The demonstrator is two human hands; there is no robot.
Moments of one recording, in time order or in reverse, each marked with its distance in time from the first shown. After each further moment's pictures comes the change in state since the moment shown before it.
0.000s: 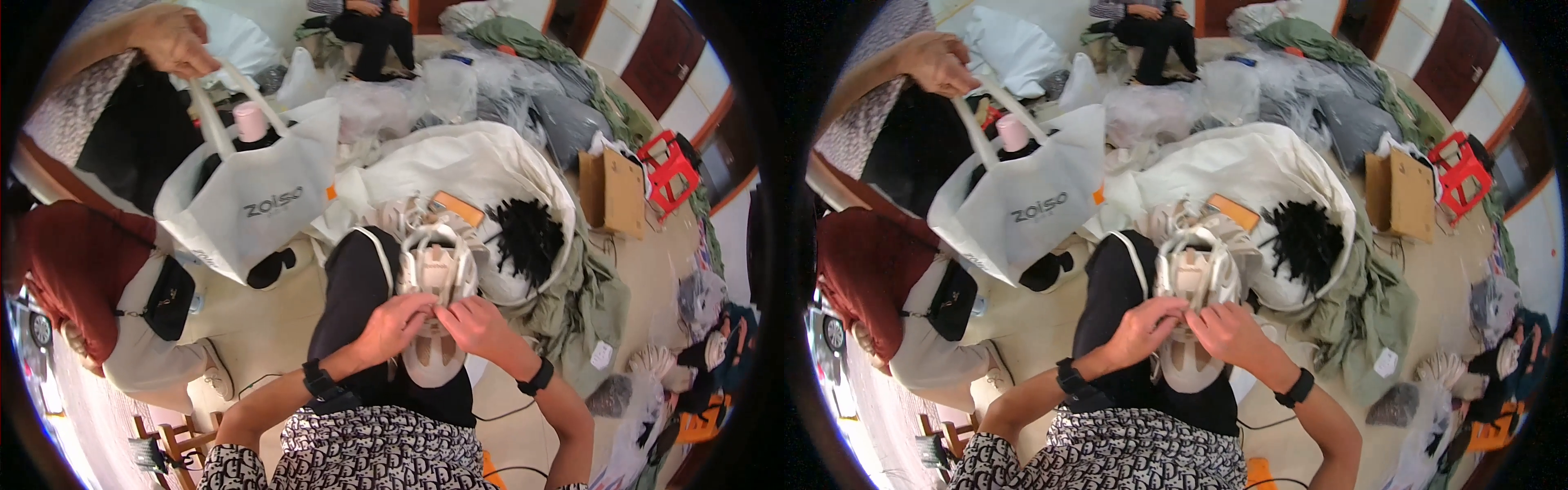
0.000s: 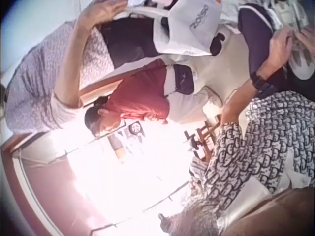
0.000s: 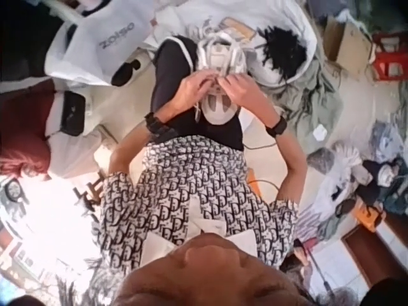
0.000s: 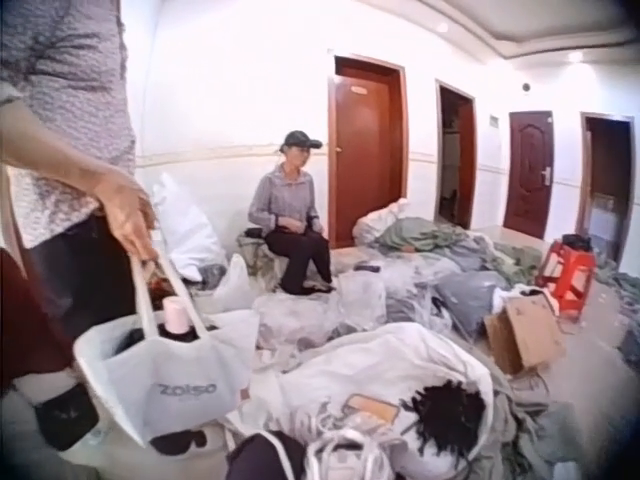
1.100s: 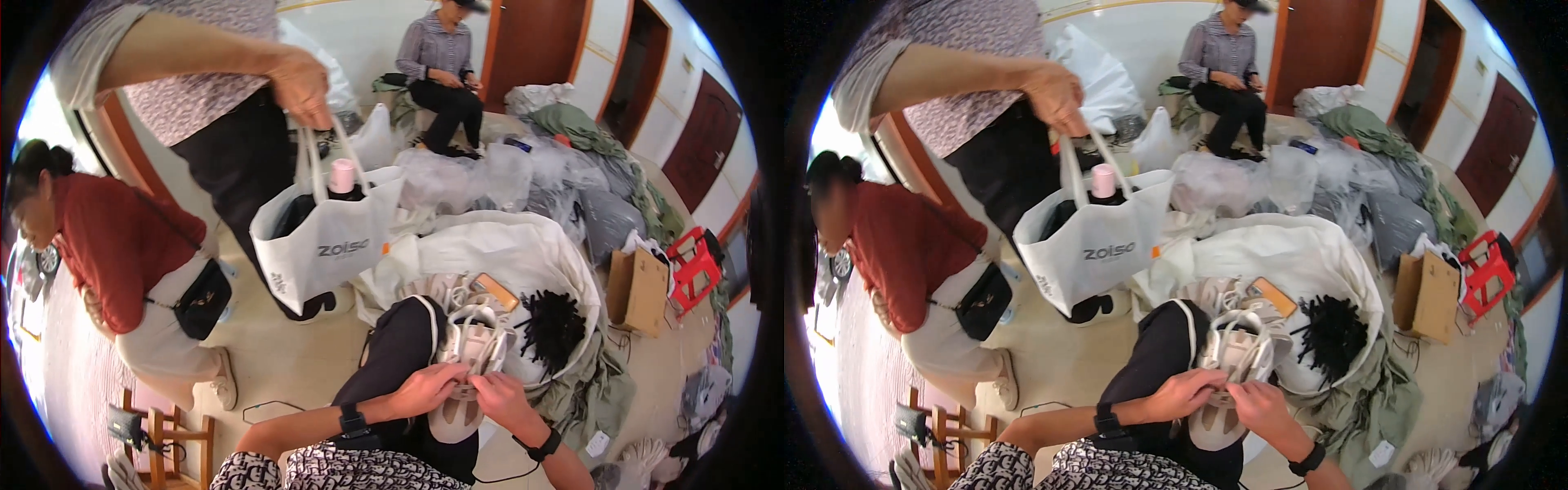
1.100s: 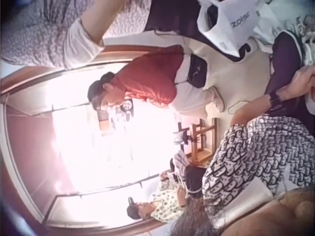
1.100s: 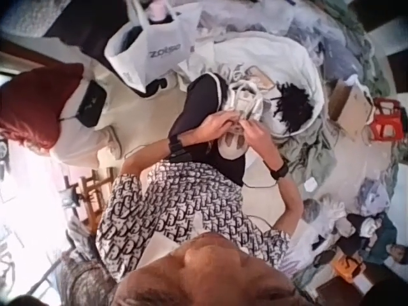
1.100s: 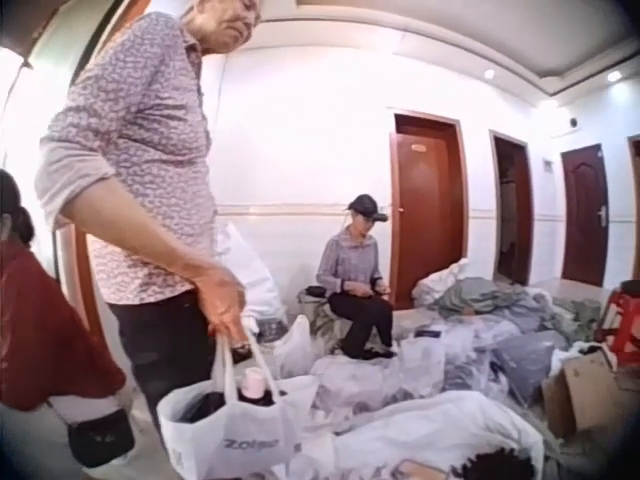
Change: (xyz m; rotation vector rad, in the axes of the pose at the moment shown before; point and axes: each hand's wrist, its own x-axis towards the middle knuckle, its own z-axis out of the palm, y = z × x) left_hand -0.011 -0.007 0.007 -0.074 -0.022 0.057; right_hand 0.001 -0.004 -0.005 0.200 -0.014 0.153
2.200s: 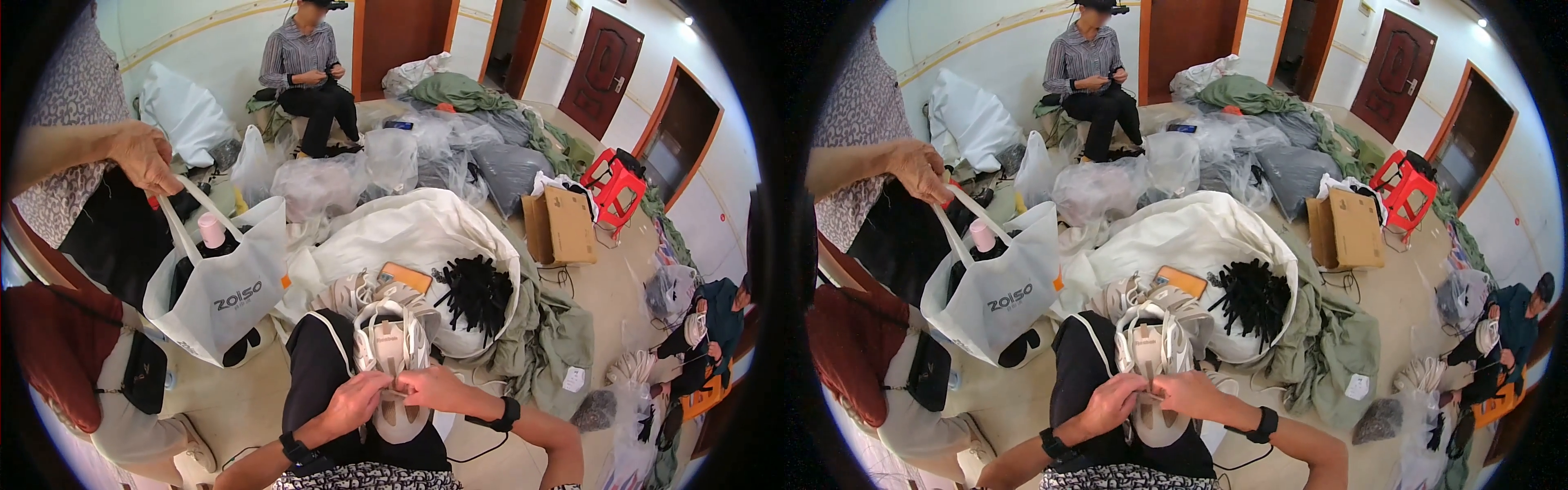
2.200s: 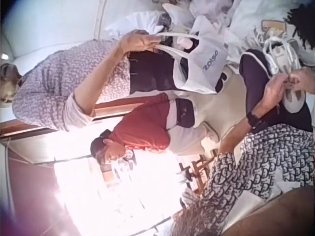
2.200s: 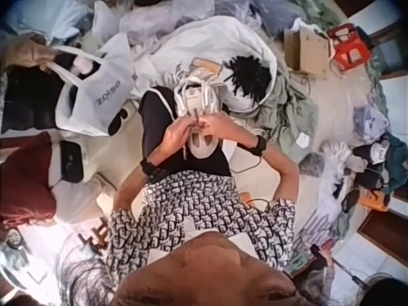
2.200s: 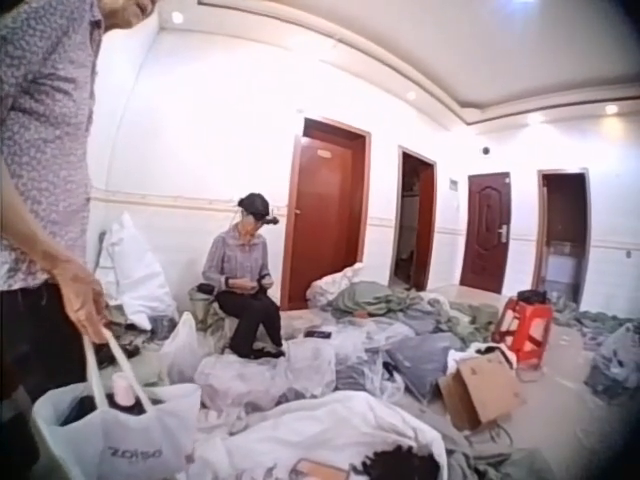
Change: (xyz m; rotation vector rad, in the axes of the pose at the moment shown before) left_hand 0.008 0.007 -0.008 0.162 -0.079 0.141; right_hand 0.007 -0.002 -0.018 0.522 -0.452 0.567
